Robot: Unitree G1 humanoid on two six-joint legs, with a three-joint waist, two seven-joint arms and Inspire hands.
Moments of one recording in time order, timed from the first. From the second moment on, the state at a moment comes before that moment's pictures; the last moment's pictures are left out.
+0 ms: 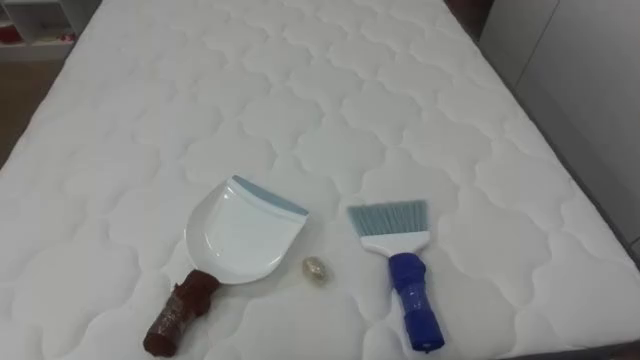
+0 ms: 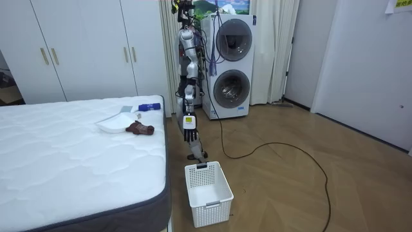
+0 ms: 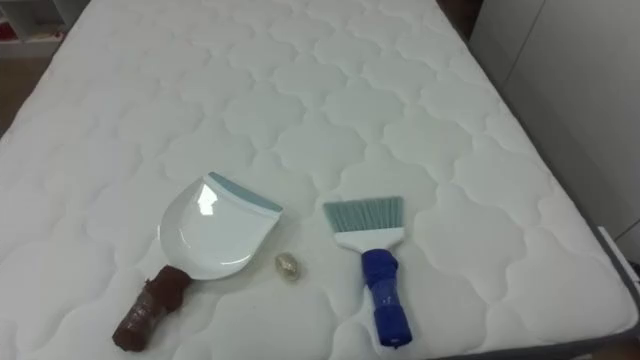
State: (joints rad) left arm 0.24 0.18 0.09 1.12 0.36 0.18 -0.04; right arm 0.14 -0.23 0.02 1.20 -0.44 0.14 0.13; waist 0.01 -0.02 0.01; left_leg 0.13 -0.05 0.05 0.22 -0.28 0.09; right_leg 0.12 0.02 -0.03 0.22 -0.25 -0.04
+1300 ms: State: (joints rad) left arm 0.27 0.19 0.11 0.65 0.36 0.01 0.21; right arm 0.08 -0.24 0.02 1.20 -0.34 -0.05 -0.07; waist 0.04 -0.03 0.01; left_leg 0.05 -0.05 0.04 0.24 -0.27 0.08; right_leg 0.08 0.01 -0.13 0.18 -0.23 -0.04
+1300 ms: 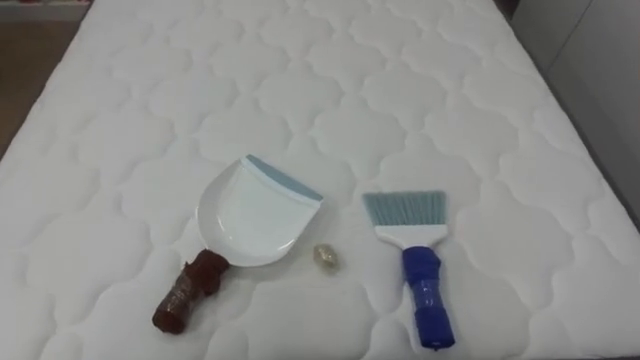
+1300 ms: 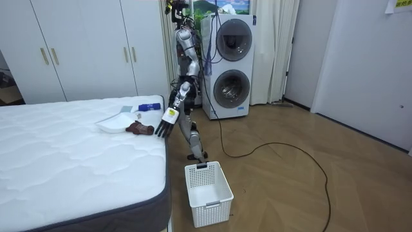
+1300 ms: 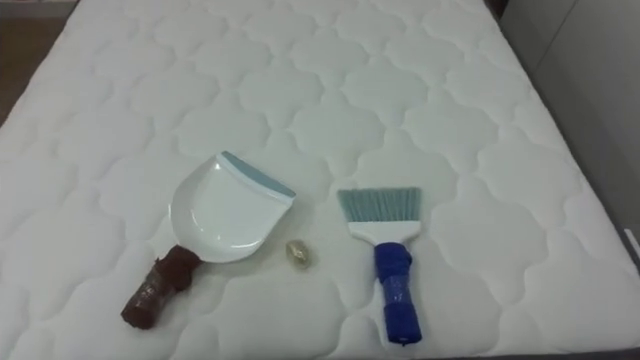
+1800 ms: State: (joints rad) left arm 0.14 0.19 0.01 0.59 0.37 -0.07 0.27; right arm 0.07 -0.25 0.05 1.20 -0.32 -0.07 -0.04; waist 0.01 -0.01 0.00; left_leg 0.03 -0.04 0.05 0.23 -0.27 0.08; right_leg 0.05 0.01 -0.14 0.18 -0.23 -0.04
